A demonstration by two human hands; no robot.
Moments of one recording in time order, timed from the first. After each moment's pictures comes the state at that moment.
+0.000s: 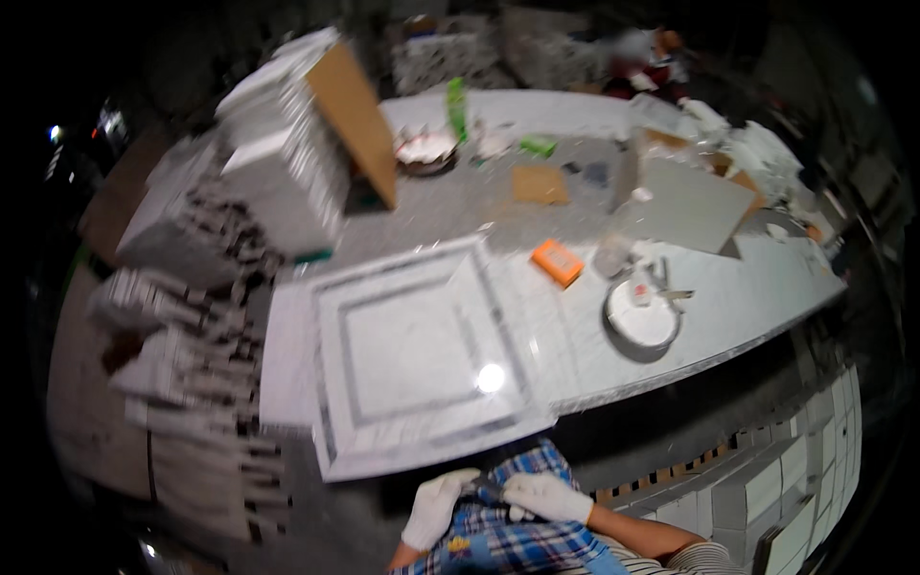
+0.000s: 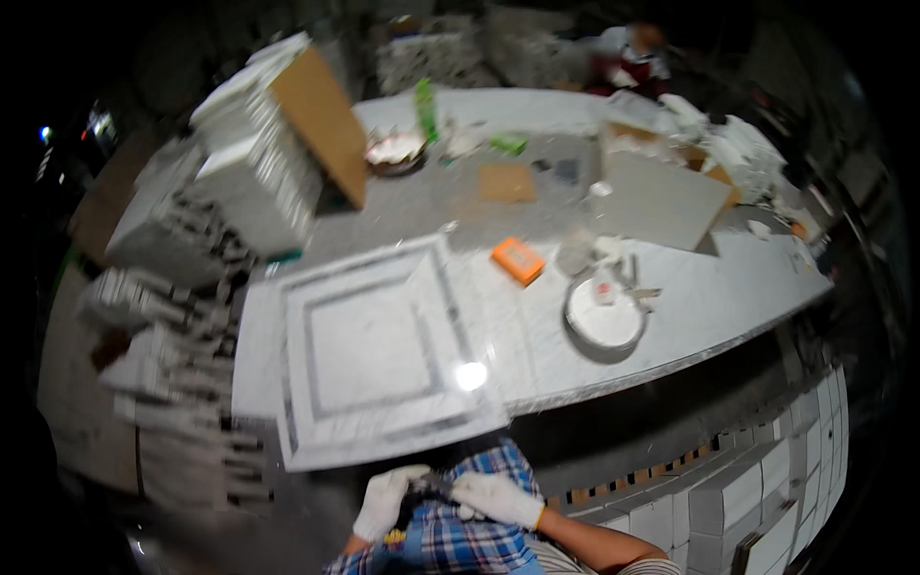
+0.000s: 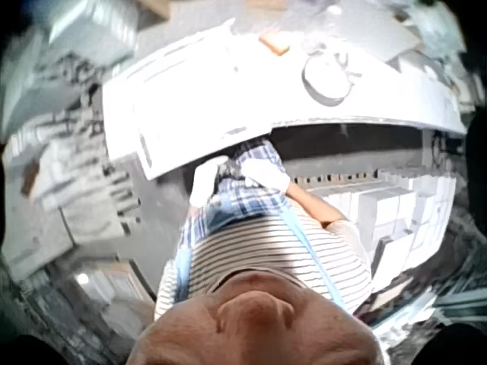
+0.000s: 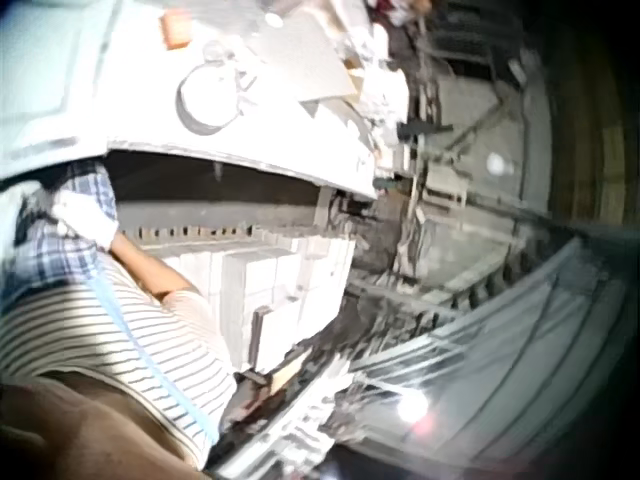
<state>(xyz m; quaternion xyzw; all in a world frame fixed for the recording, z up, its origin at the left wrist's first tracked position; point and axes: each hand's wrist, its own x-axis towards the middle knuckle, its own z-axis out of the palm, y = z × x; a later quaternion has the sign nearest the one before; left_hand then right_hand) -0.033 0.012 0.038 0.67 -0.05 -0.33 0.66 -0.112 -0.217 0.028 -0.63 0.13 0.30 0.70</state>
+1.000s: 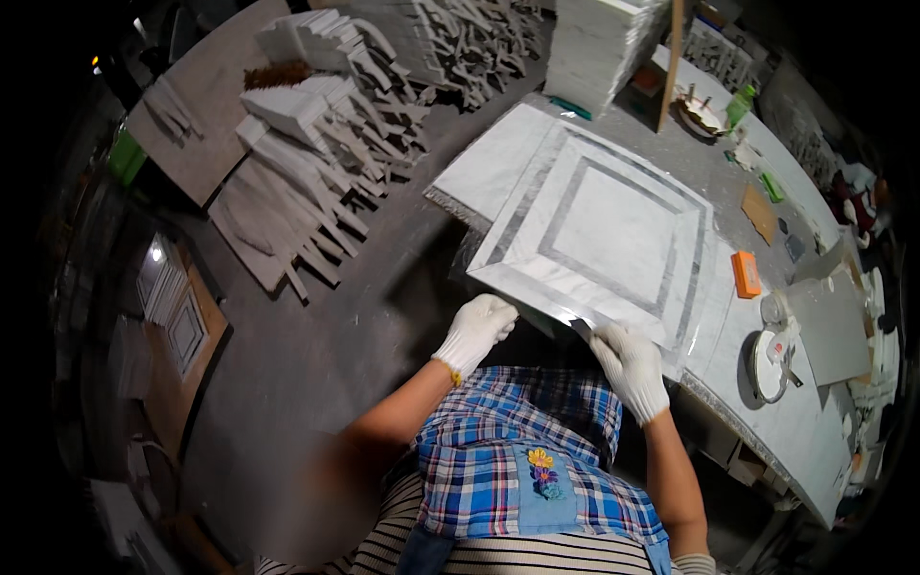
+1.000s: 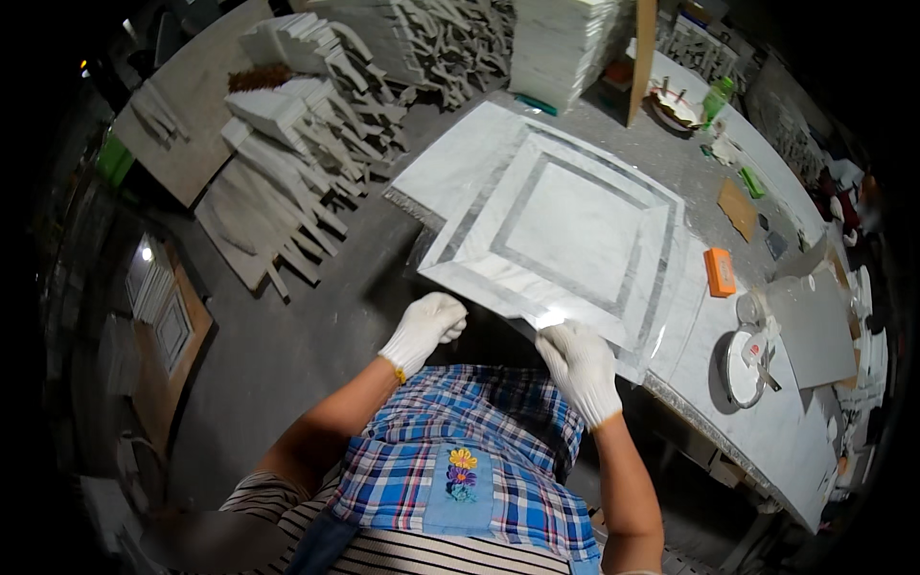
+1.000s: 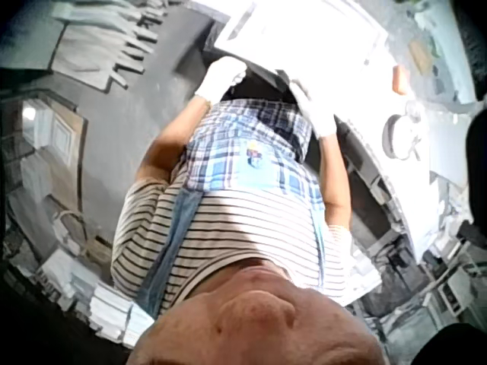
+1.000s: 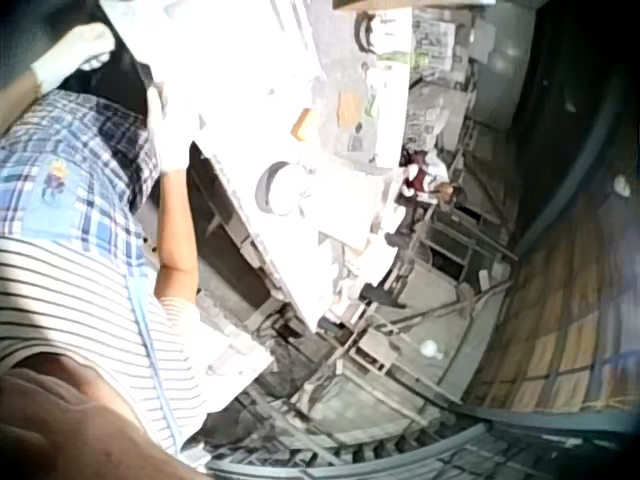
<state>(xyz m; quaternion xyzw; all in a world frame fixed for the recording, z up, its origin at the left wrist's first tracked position) -0.025 0.113 0.013 0.63 0.17 -0.12 0.75 -0.015 -0.150 0.087 -0.91 -0.24 -0.01 0.33</state>
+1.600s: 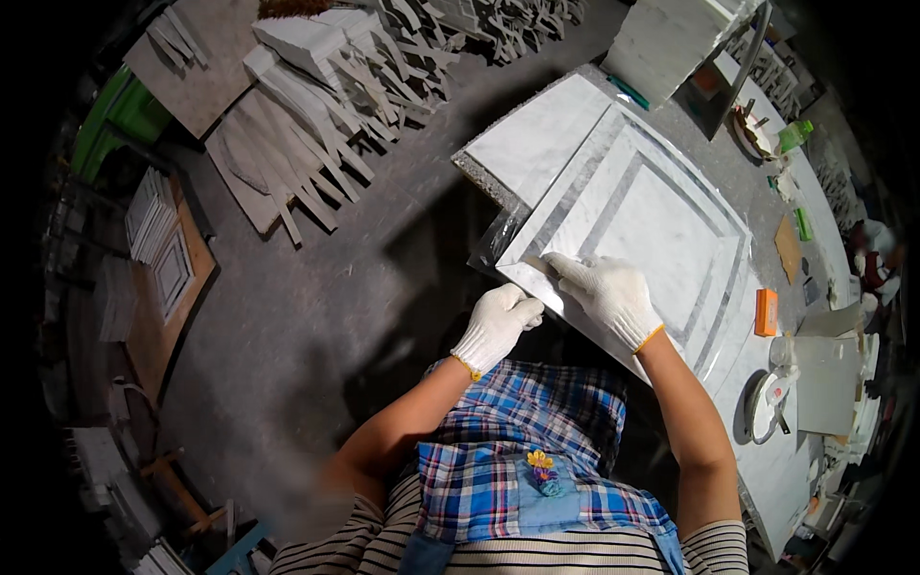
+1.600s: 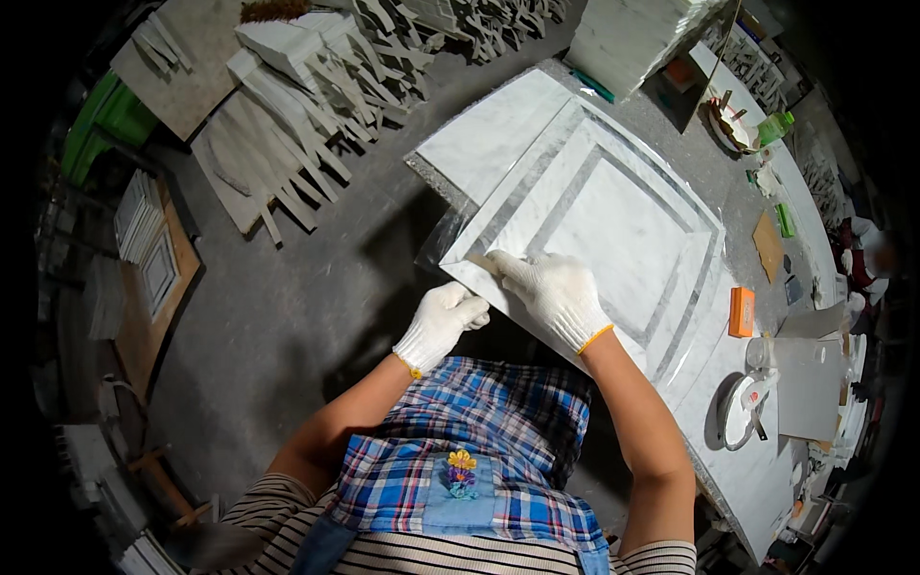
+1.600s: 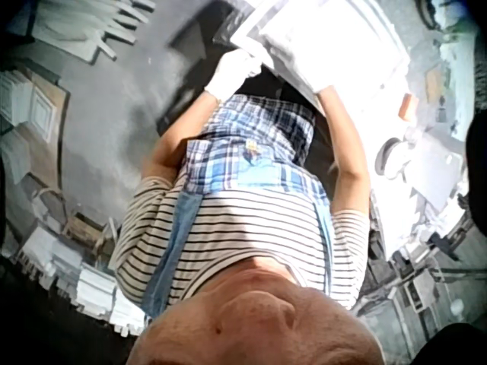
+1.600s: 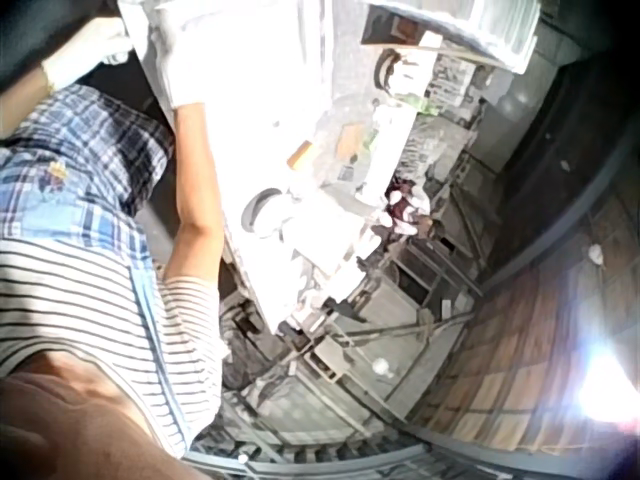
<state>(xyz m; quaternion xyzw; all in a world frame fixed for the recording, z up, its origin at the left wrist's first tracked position) -0.008 0.120 -0.006 0.60 0.18 -0.08 0.78 0.102 -0.044 0.076 -0.89 -0.45 0.03 0.10</state>
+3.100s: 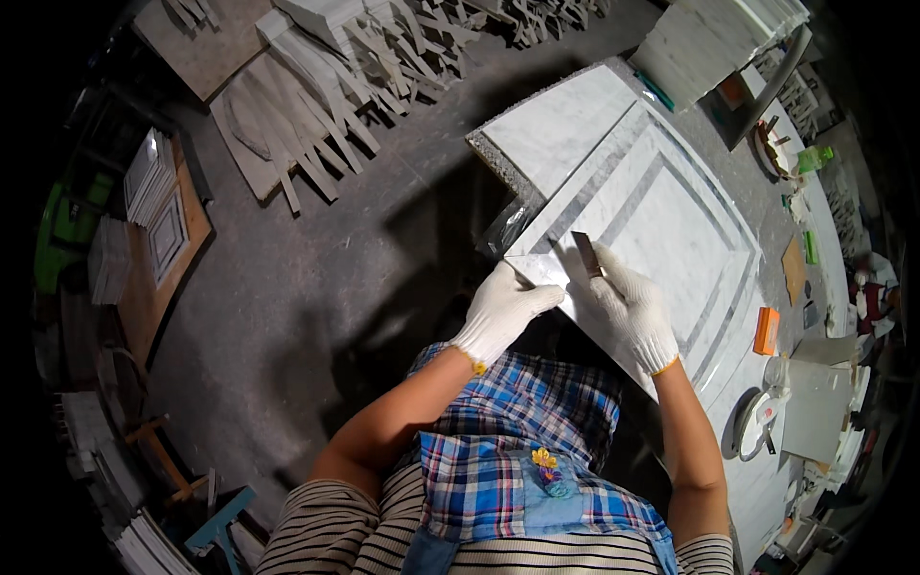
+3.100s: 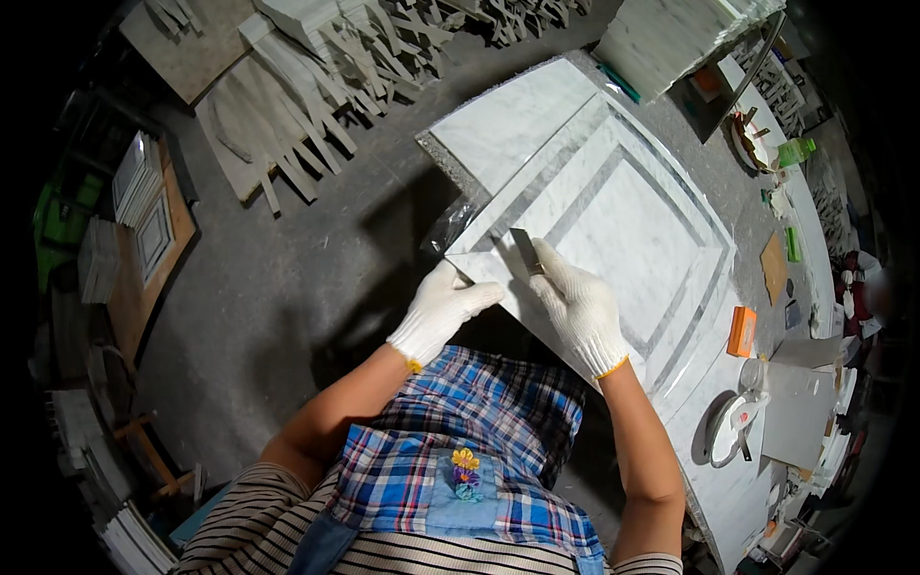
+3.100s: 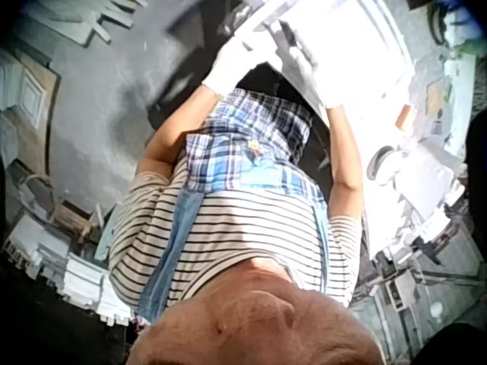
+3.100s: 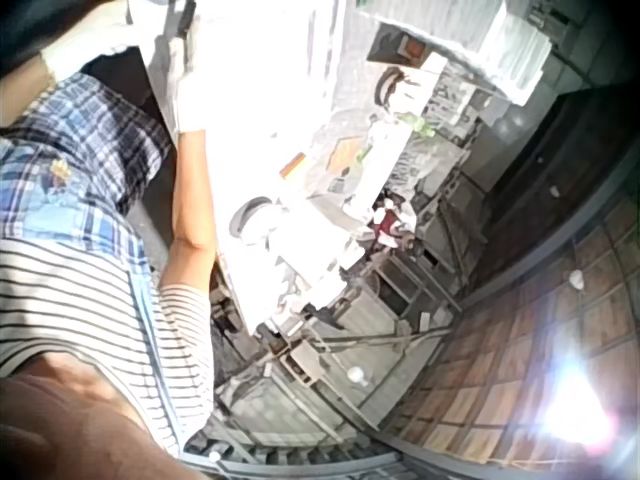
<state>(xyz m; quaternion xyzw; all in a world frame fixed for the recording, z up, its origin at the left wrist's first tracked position) 0.002 0.122 0.016 0.60 0.23 -0.03 0.77 0.095 -0.063 0.069 -0.89 -0.30 0.11 0.33</state>
